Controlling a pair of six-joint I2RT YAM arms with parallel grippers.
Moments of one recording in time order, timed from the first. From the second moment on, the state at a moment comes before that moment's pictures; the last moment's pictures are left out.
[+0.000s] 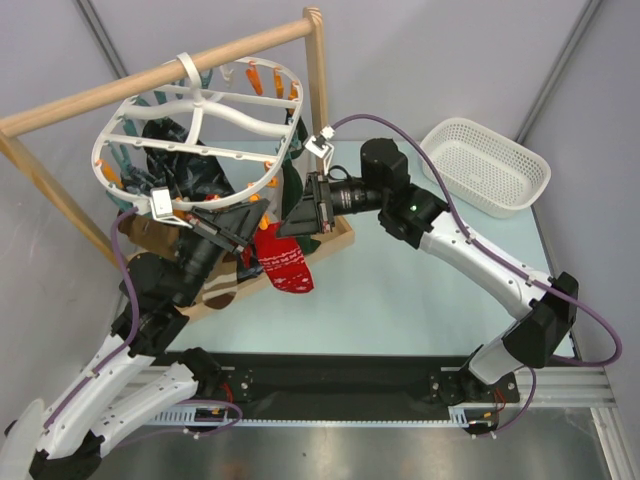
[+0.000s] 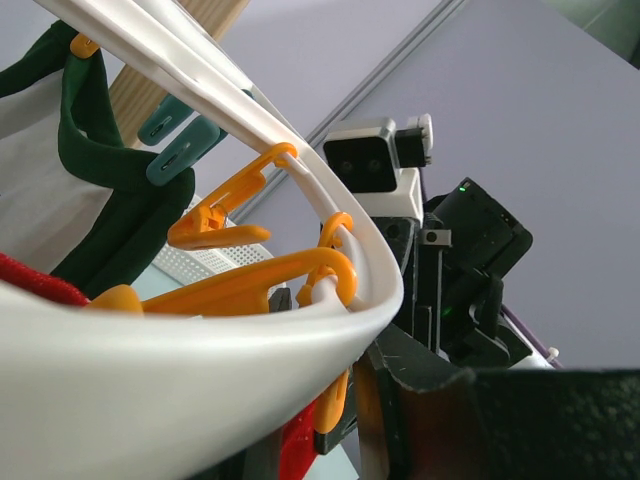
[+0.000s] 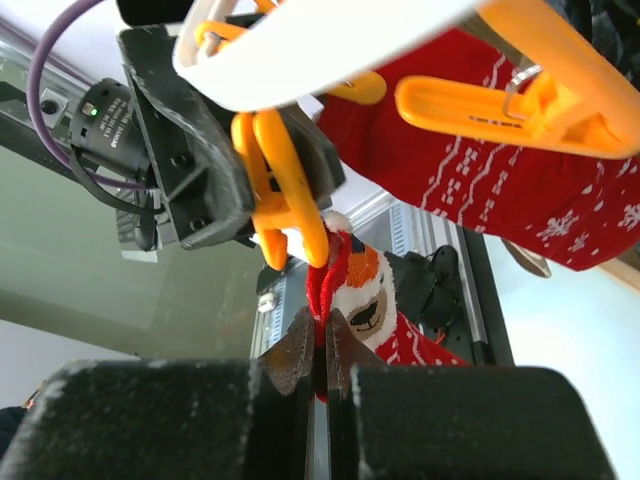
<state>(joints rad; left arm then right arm) -0.70 0.62 0.85 0.08 -0.15 -0.82 0.80 1.54 1.56 -0.09 -0.90 0.74</state>
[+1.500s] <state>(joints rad) -0.71 0.59 0.86 -0.08 -0.16 -0.84 0.79 1.58 1.53 0.20 -0.98 0.93</state>
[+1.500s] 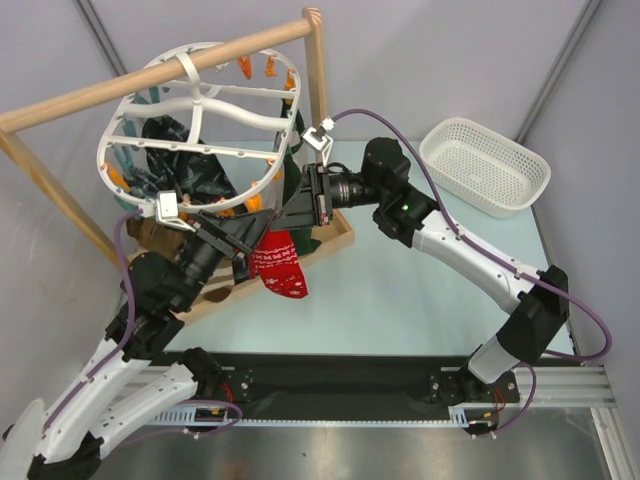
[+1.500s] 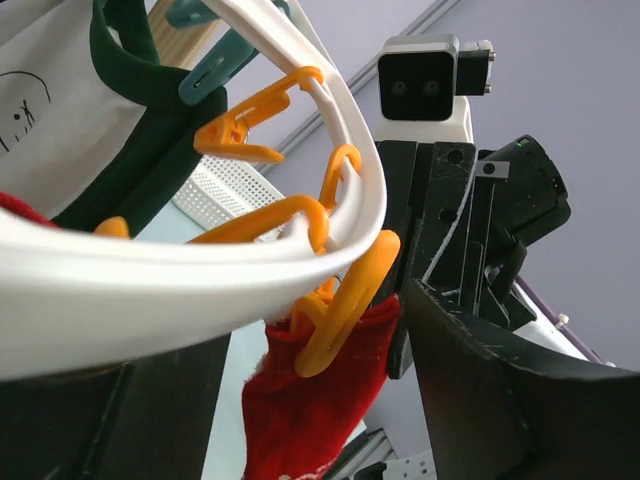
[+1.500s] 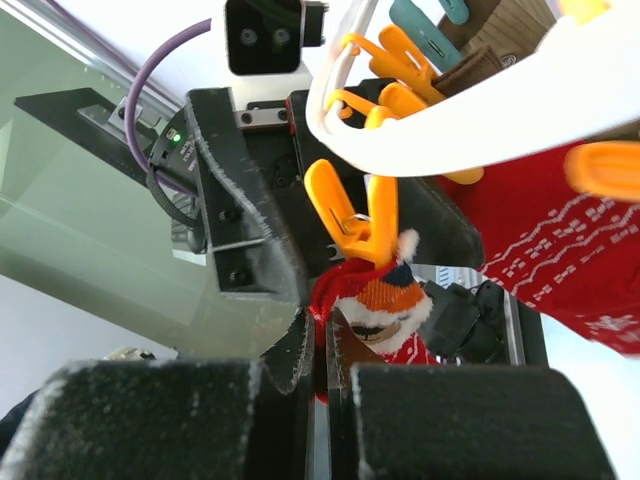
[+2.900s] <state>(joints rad) -0.71 0.15 0.24 -0.07 -0.02 -0.74 0.75 0.80 0.20 0.23 0.24 0.55</state>
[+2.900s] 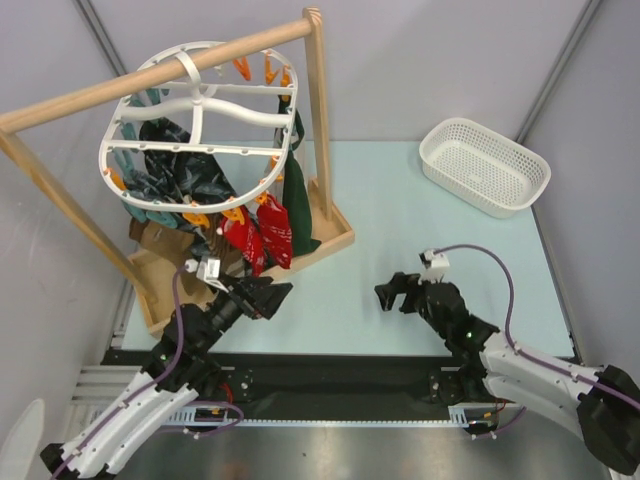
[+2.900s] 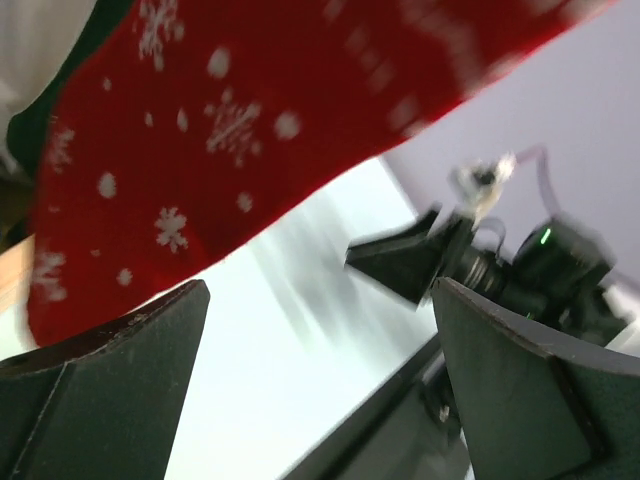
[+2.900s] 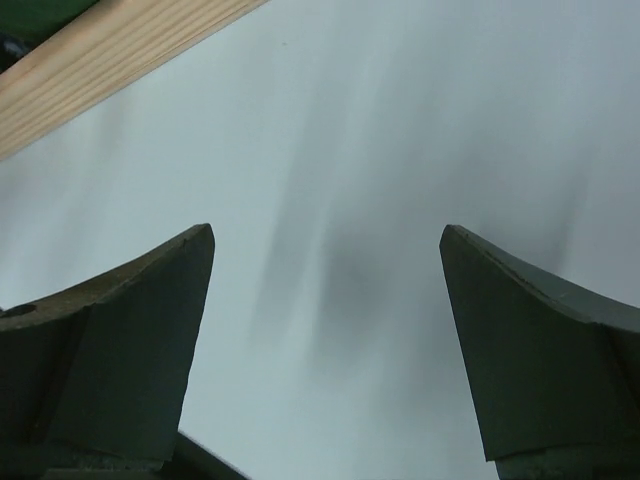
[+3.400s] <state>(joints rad) -0.71 0.00 0.04 0.18 -0.06 -0.95 0.77 0.65 0.02 0.74 0.36 0.78</state>
